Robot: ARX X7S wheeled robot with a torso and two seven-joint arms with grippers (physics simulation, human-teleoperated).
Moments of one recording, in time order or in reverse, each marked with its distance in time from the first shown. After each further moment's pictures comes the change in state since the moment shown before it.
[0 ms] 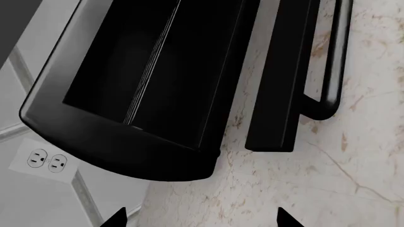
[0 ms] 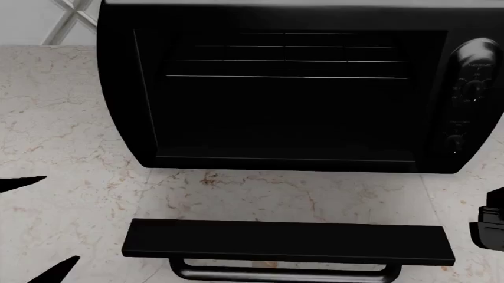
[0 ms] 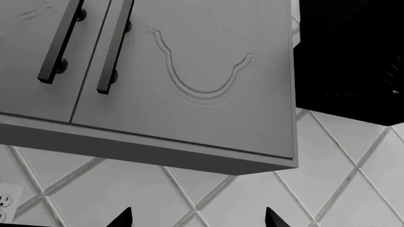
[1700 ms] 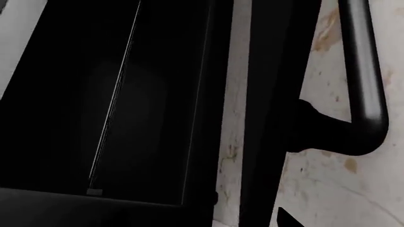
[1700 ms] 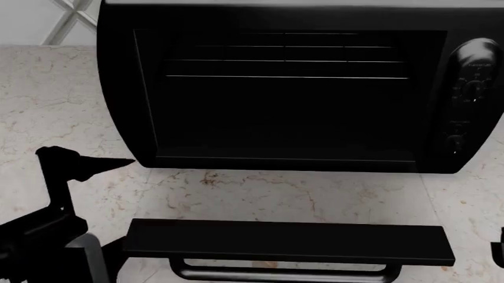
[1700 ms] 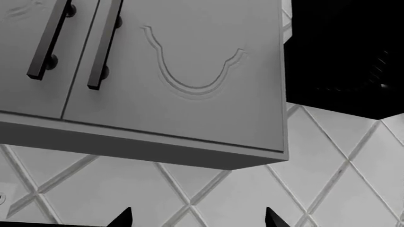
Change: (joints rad) left arm -0.337 0.345 0.300 -0.507 0.307 0.285 0.060; right arm -0.275 -0.031 0.181 0.001 -0.044 -0.100 -0.016
